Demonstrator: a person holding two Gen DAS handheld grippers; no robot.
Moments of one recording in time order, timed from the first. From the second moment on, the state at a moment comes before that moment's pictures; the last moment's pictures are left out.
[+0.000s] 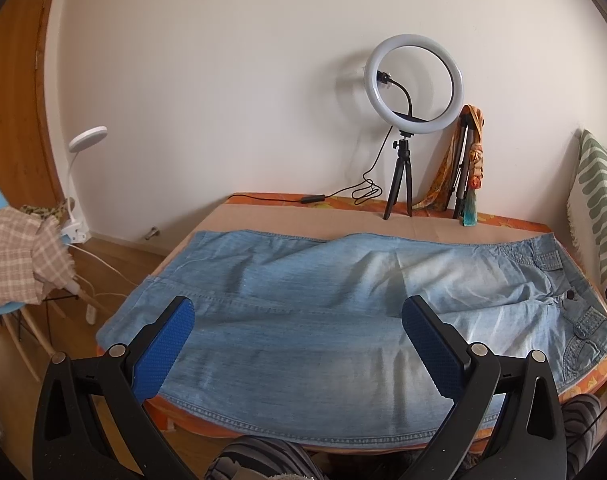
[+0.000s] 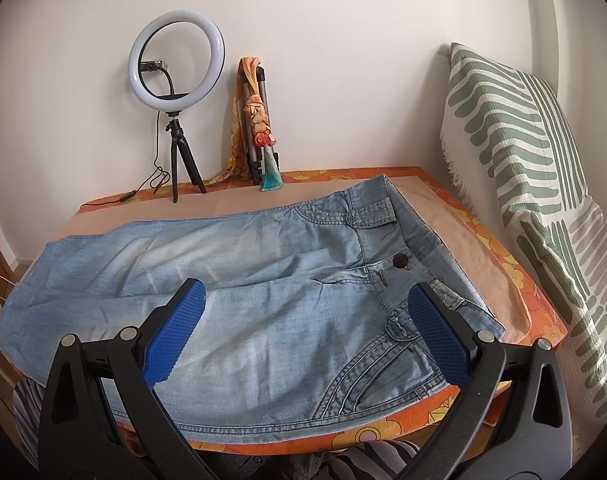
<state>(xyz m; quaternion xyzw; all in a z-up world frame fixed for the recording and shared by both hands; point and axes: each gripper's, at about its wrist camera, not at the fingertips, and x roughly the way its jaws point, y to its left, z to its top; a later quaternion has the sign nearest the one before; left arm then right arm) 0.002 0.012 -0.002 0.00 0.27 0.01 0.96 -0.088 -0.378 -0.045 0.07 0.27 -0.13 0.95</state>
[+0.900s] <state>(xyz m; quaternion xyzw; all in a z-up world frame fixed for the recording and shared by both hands) 0.002 0.019 -0.001 -0.01 0.27 0.01 0.96 -0.086 -0.377 -0.038 0.06 0.26 -0.14 0.95</state>
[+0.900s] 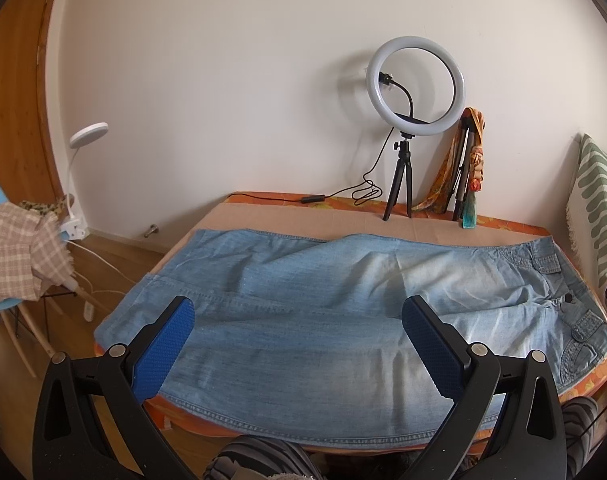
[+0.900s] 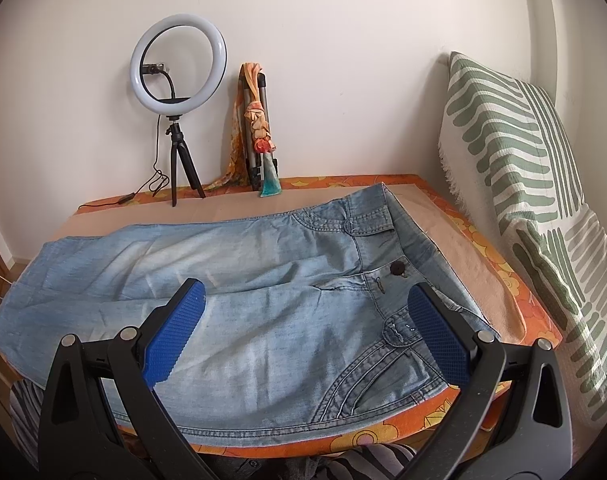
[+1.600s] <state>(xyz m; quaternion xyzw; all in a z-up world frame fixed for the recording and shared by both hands) 0.004 0.033 -0.007 -0.01 0.27 0.03 0.96 -0.085 -0.375 -0.042 0.05 0.26 -0.14 0.95</state>
